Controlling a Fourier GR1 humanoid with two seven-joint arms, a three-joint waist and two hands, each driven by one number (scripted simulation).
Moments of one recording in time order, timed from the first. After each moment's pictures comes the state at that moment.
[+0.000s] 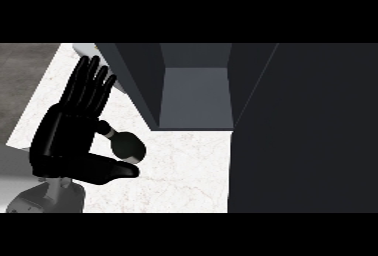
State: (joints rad) left arm -0.22 0.04 -0.03 -1.89 0.27 0.03 0.23; right arm 0.09 -0.13 -0.04 -2.37 -0.30 0.21 0.37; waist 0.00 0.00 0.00
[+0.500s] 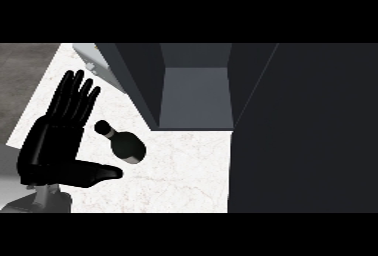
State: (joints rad) left arm -0.12 0.08 0.03 -1.86 0.28 -0.03 0.17; right arm 0.09 -0.12 -0.05 -2.37 -0.29 0.22 0.39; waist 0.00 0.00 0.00
